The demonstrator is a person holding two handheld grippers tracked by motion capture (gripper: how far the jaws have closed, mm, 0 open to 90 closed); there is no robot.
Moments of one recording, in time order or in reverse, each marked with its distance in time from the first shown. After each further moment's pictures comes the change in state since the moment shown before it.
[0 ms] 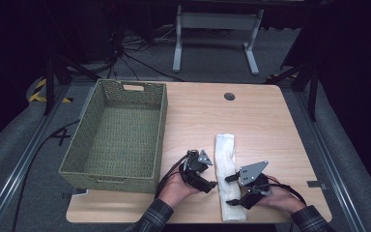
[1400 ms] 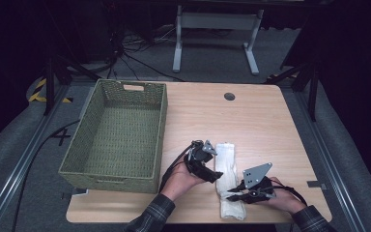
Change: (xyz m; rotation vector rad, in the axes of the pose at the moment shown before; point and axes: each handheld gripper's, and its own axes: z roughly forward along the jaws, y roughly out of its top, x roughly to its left) left arm 0.014 0.031 0.000 -0.031 -0.007 0.018; right arm 0.007 -0.006 -0.007 -0.025 0.066 0.010
